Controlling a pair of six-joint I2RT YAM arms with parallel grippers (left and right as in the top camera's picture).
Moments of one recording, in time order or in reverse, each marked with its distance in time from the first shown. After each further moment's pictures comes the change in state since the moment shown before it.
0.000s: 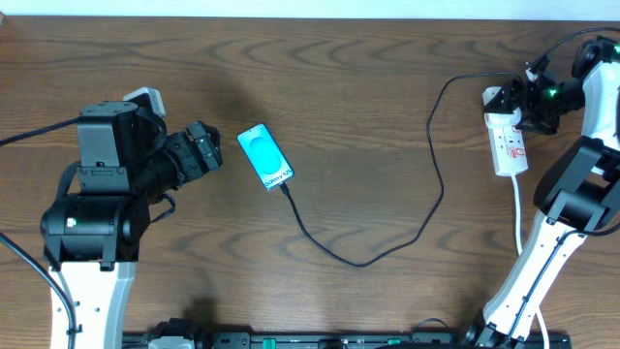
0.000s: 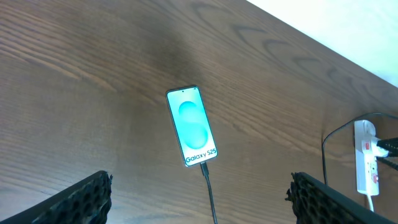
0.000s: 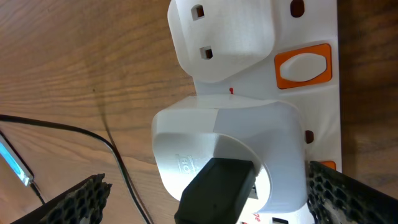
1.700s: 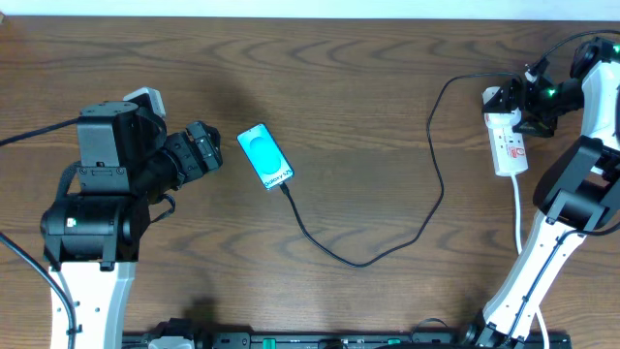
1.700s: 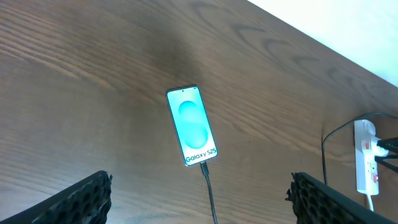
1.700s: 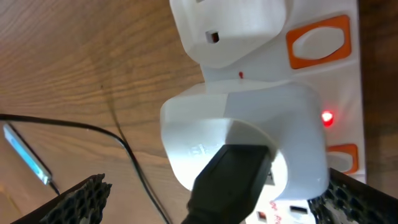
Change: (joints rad) left arm 0.000 0.000 0.000 -0.002 0.001 0.000; right arm 0.003 0.001 0.018 -0.051 -0.015 0.054
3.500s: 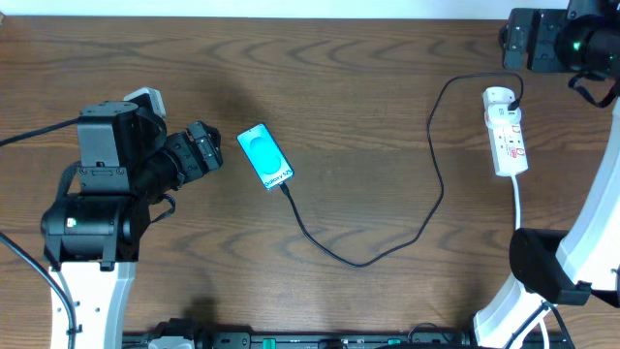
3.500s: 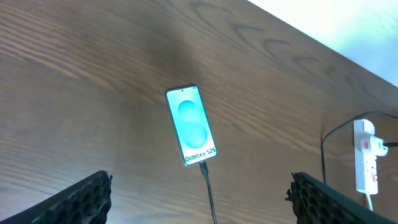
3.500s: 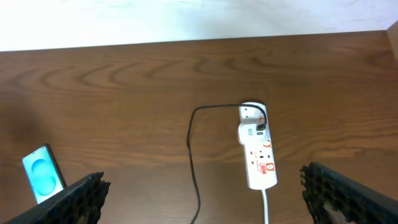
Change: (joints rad) left arm 0.000 0.000 0.000 -0.001 0.003 0.000; right arm 0.370 -0.608 0.469 -0.230 0.483 0.176
